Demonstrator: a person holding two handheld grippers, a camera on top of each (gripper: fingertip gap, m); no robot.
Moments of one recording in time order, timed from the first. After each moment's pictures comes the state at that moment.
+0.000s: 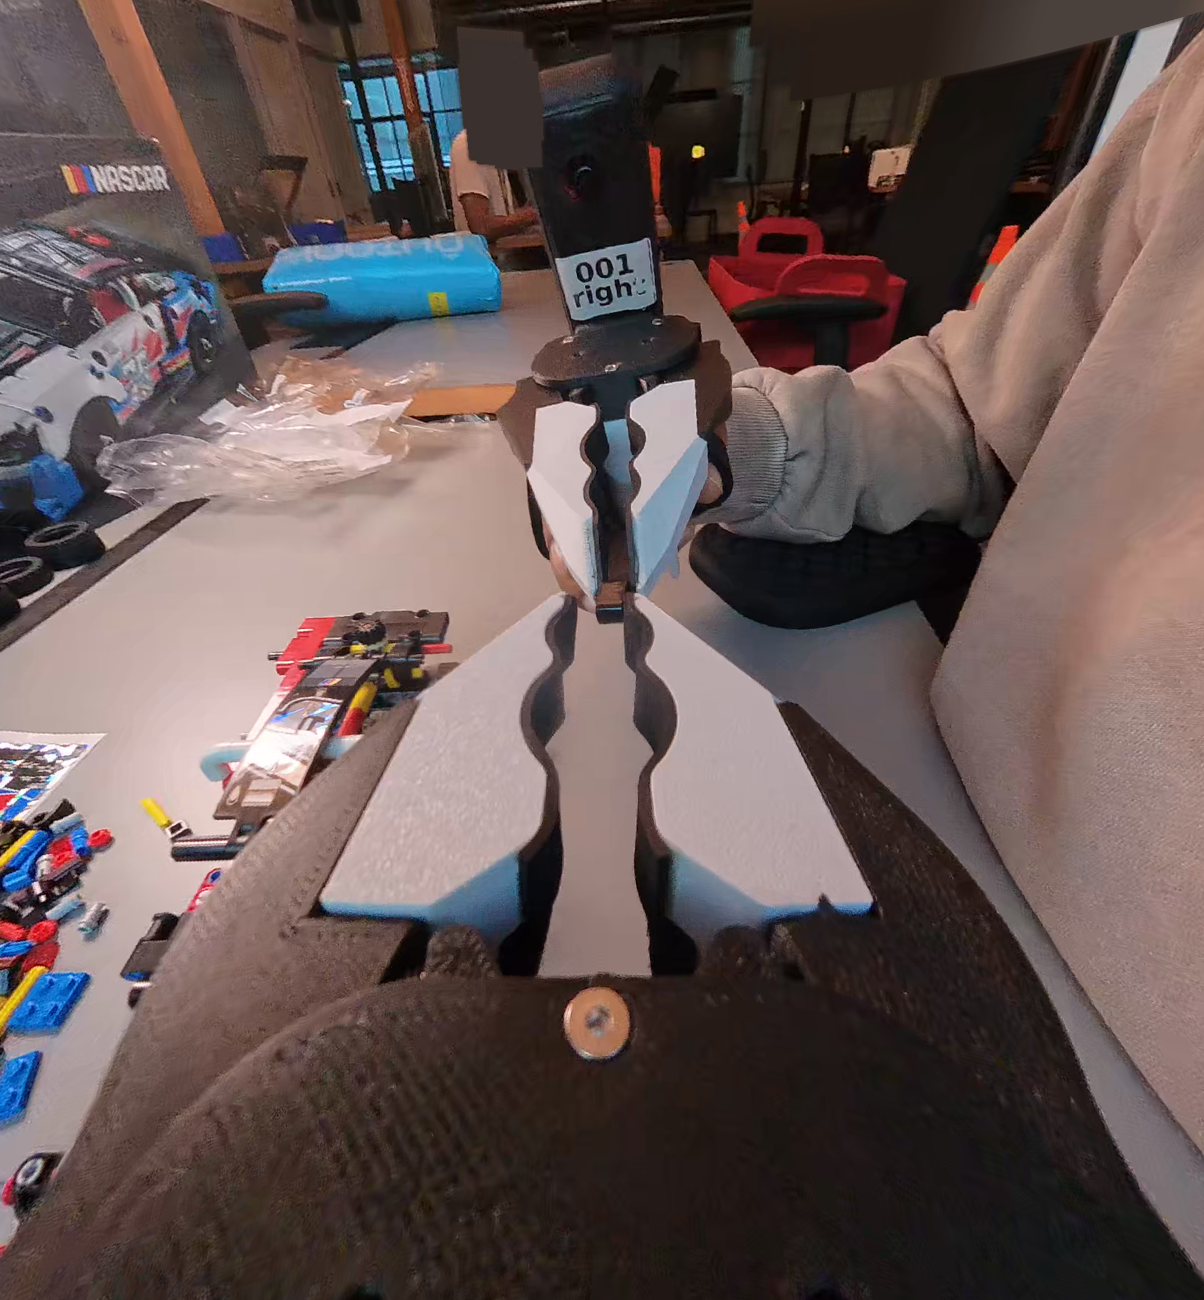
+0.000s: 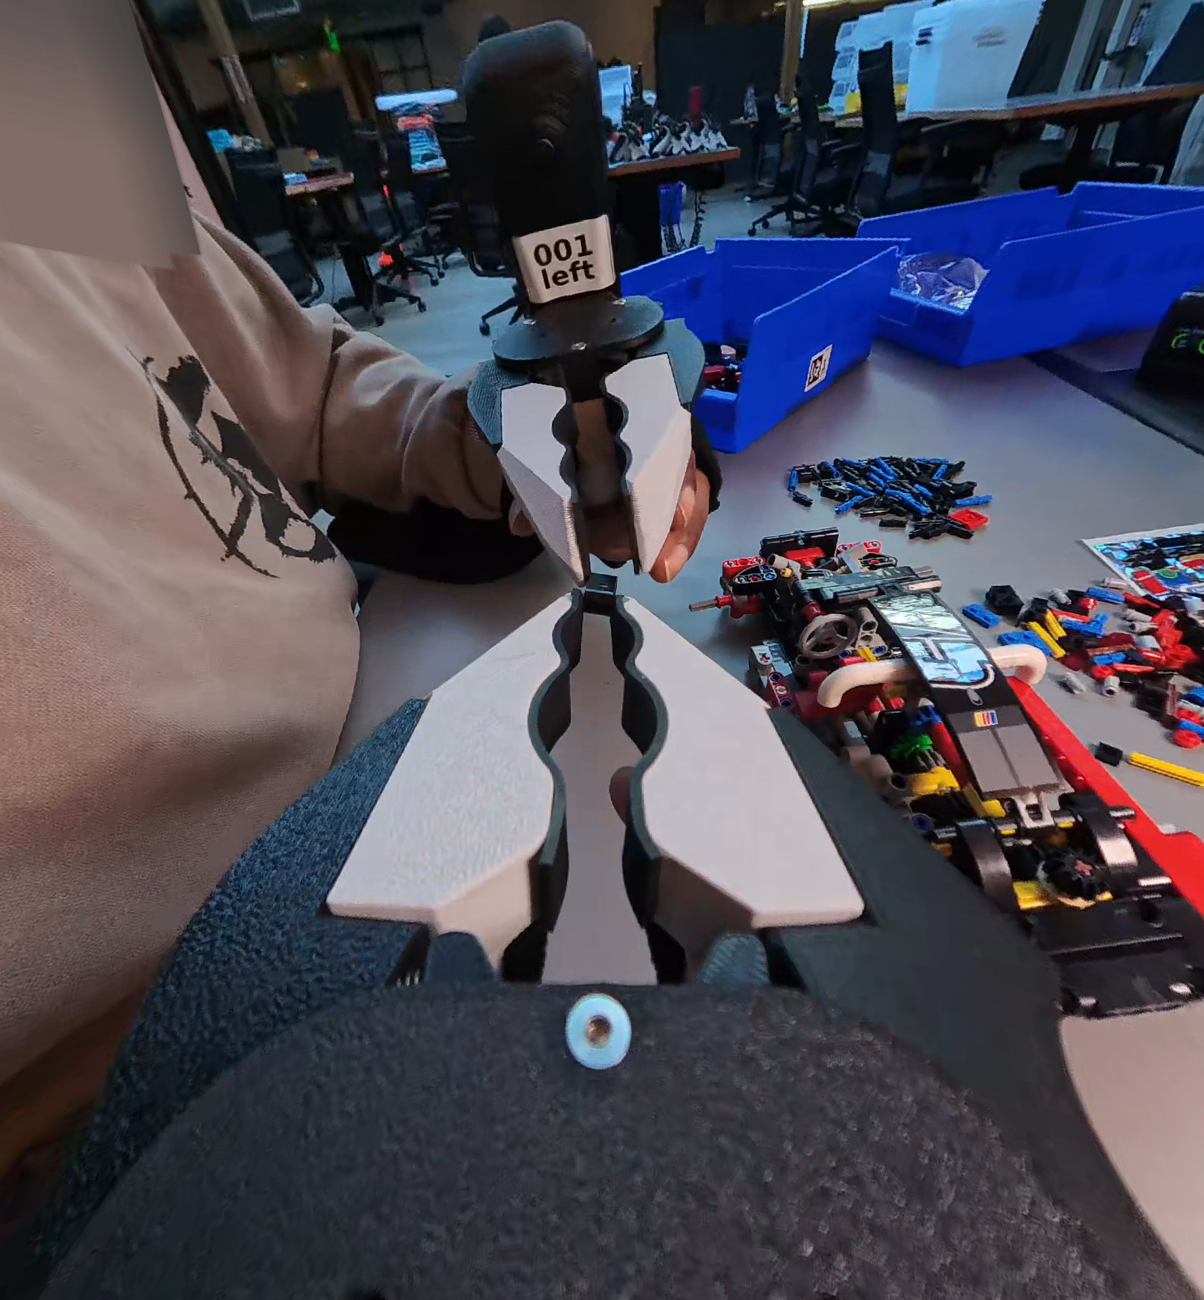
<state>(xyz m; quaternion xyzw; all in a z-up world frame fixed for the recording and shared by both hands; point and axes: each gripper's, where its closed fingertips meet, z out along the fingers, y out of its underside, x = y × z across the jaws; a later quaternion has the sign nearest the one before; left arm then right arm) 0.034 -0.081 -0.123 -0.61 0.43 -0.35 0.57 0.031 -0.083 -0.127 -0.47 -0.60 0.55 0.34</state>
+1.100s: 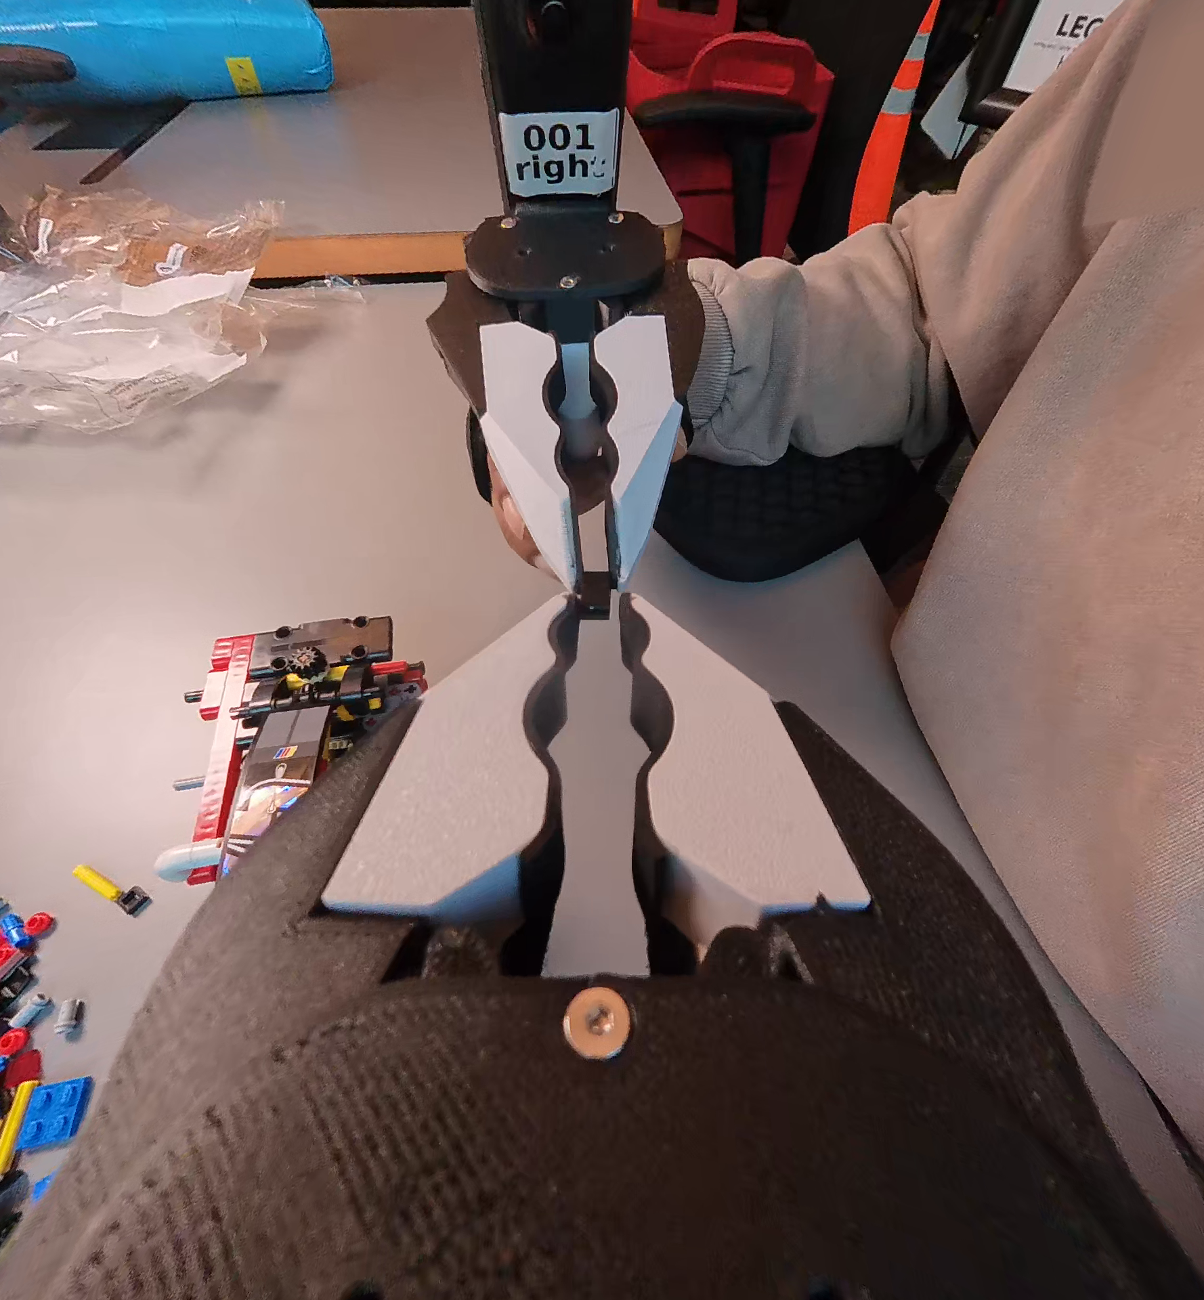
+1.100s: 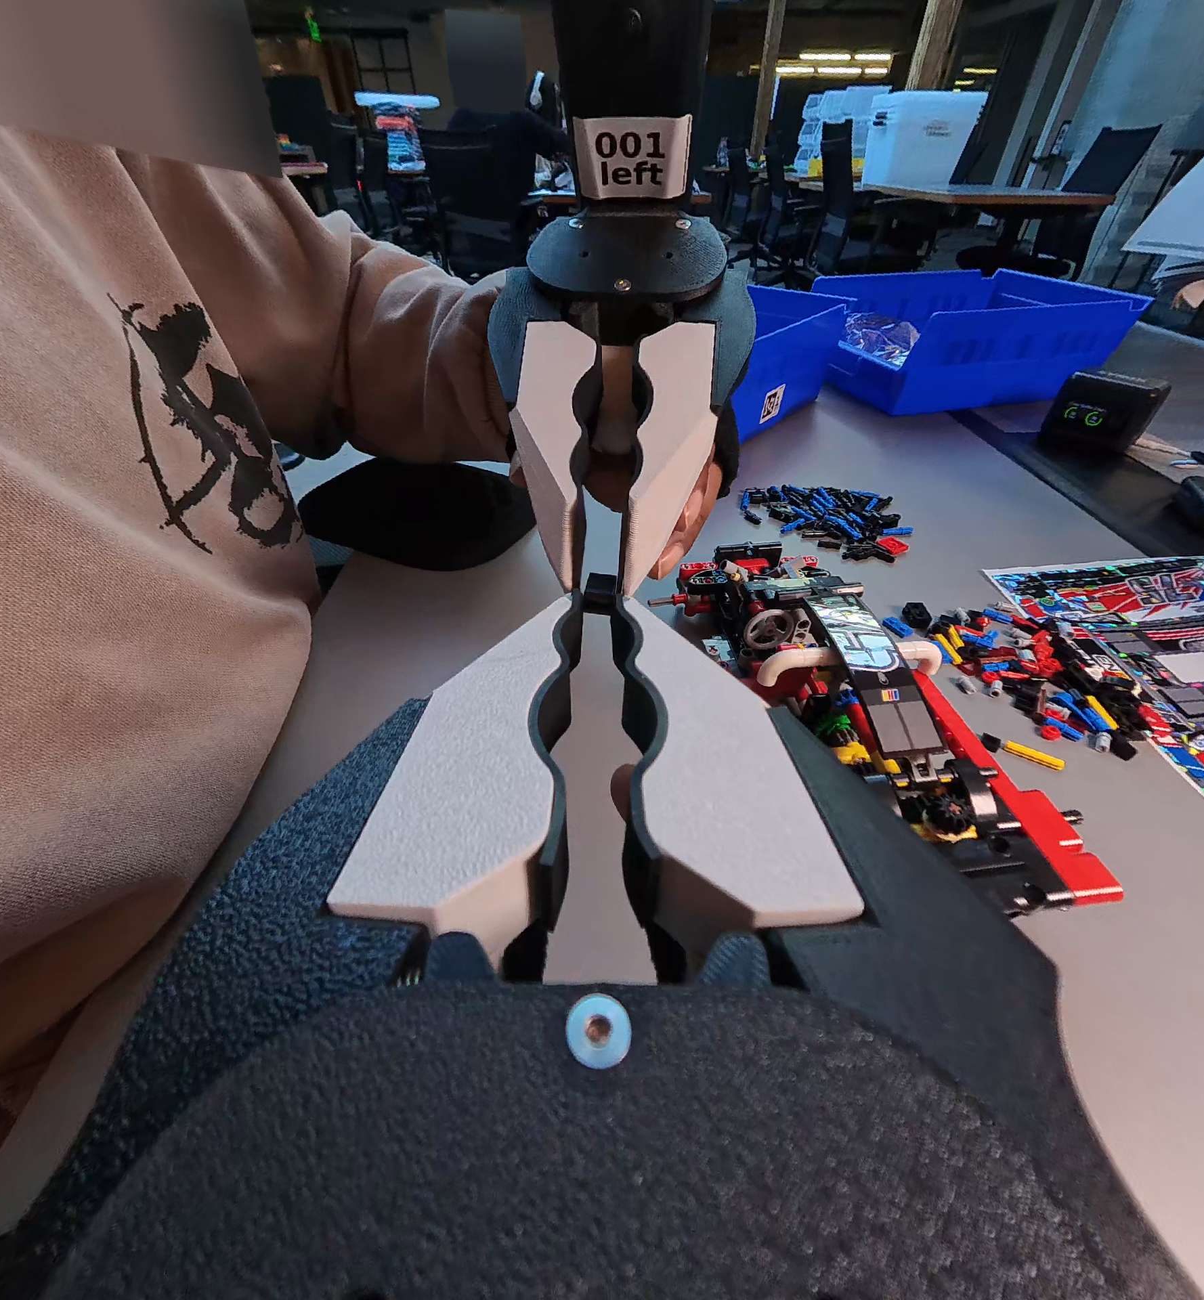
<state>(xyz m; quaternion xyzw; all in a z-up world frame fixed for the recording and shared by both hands) 0.062 -0.071 -0.119 -0.65 0.52 -0.35 0.43 0.055 -0.069 -0.118 -0.45 -0.61 0.52 0.39</state>
